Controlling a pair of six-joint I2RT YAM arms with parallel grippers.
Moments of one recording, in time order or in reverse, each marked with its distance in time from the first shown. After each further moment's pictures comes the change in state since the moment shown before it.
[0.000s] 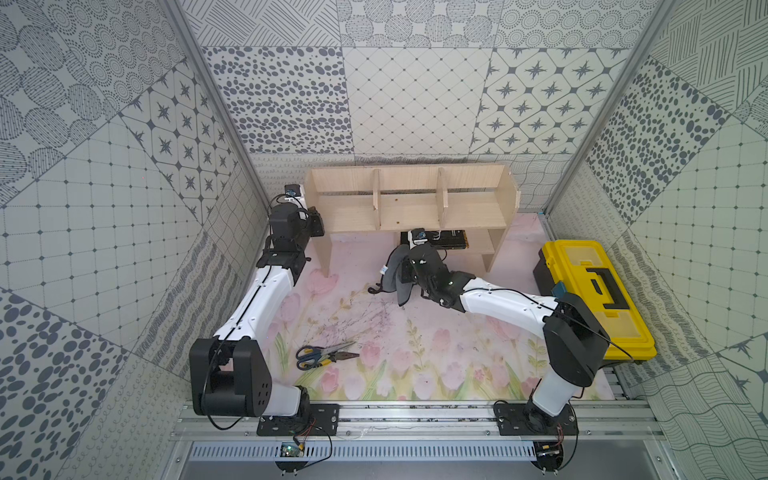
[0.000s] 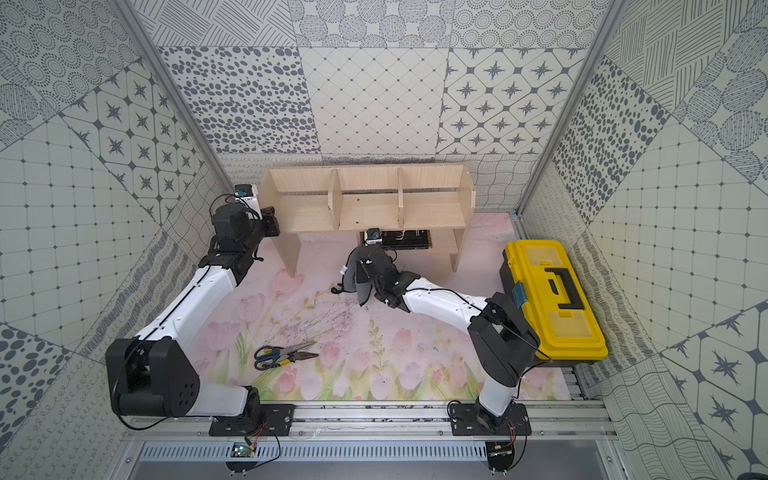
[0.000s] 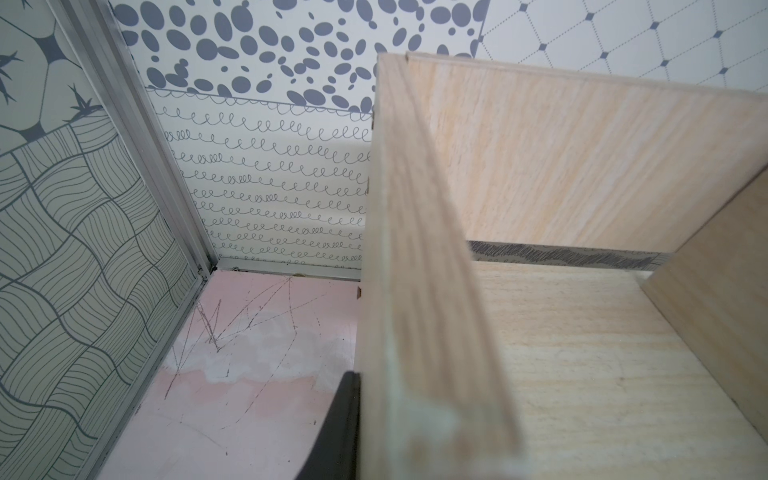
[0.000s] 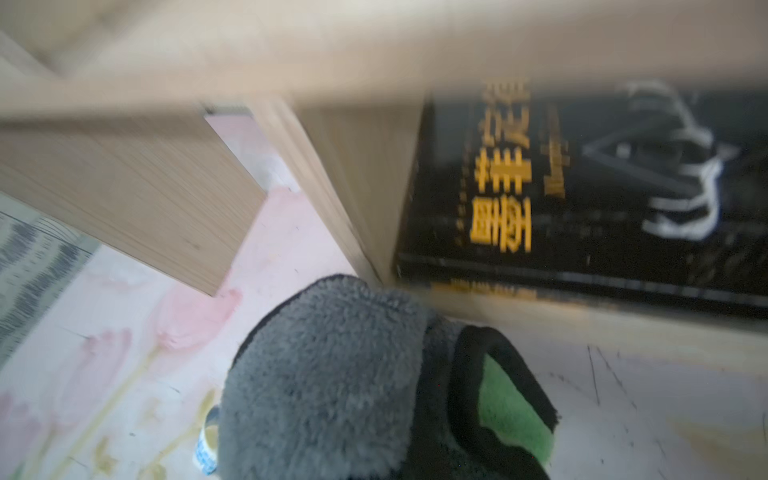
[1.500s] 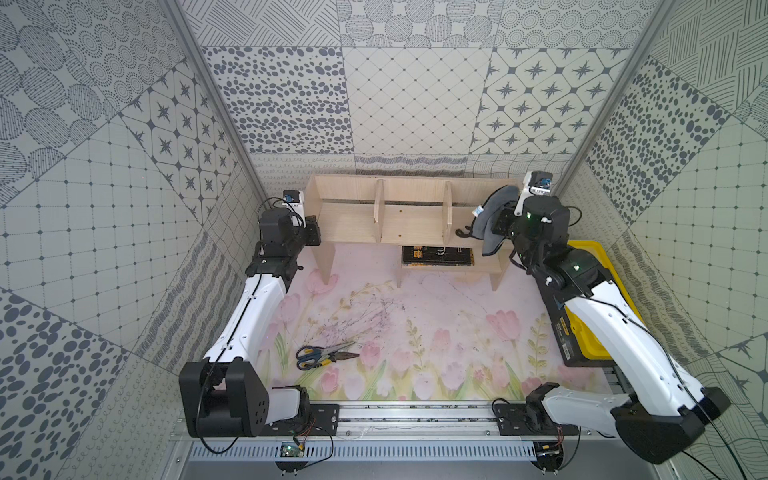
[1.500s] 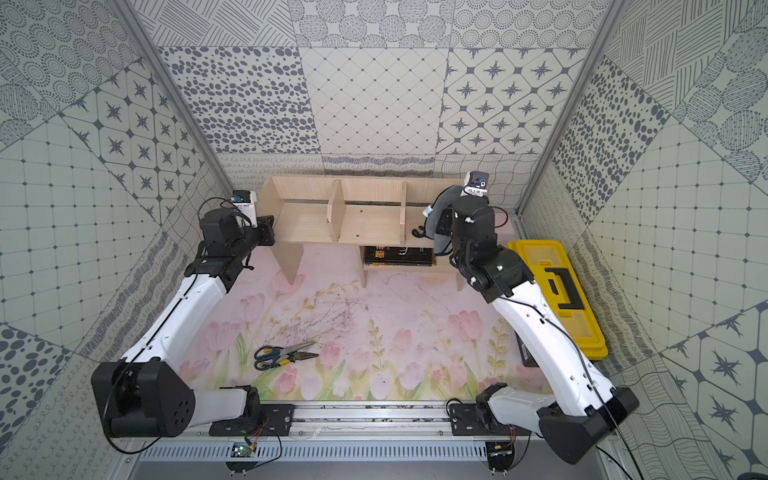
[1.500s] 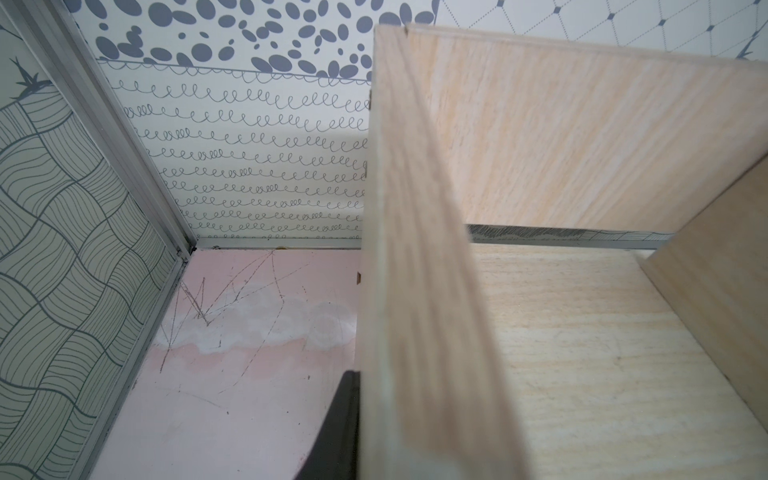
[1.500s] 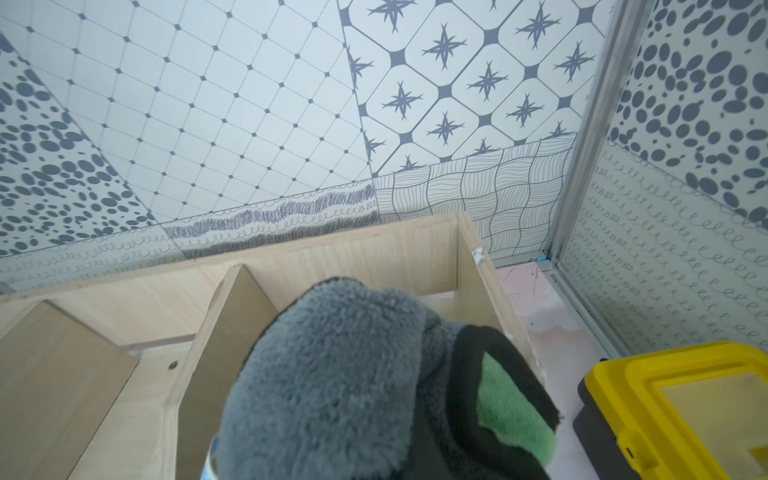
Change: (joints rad) left arm 0.031 -0.127 -0.035 -0.179 0.109 0.052; right arm -0.352 -0.375 0.320 -0.502 0.176 -0.138
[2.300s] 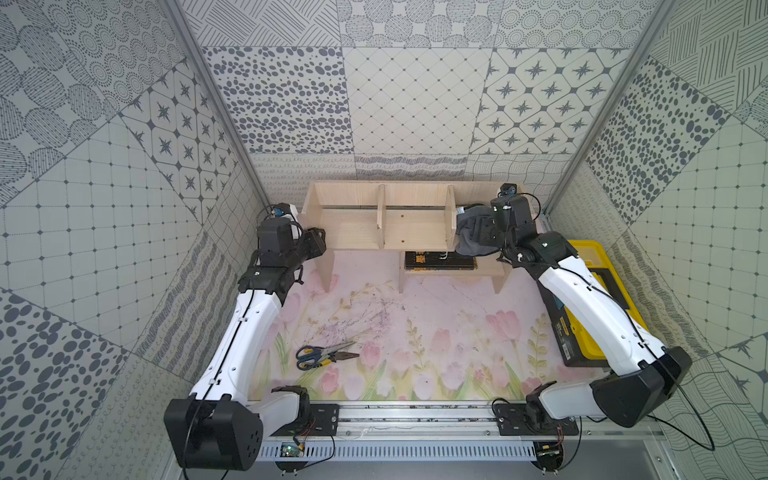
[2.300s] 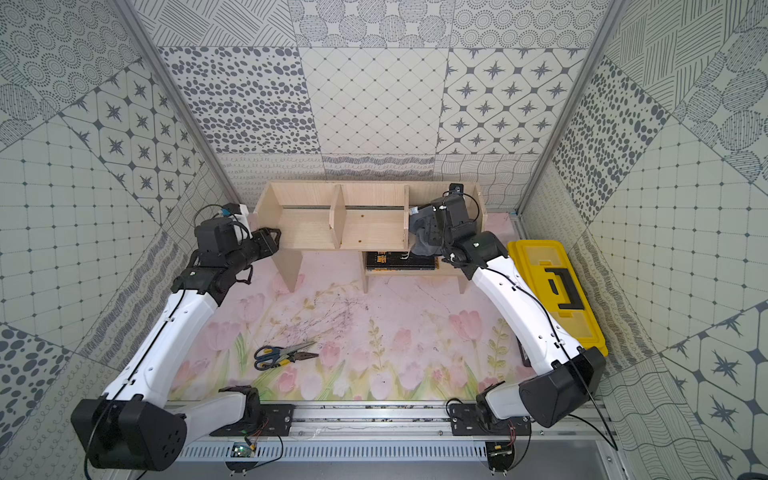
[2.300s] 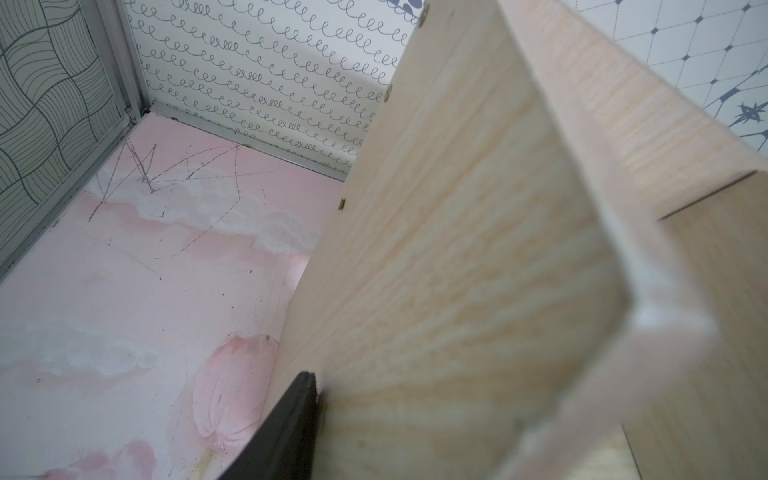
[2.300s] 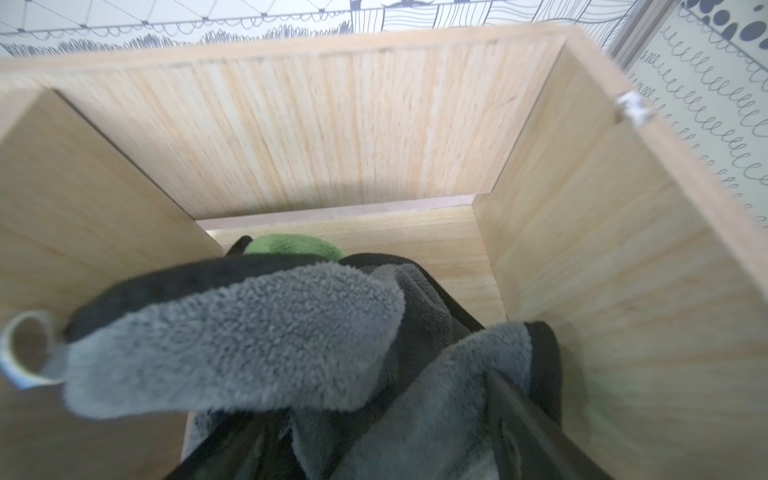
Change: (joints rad) left arm -0.029 -0.122 0.022 -0.257 0.018 -0.357; right arm -0.023 0.083 -0.016 -0.255 -0.064 0.042
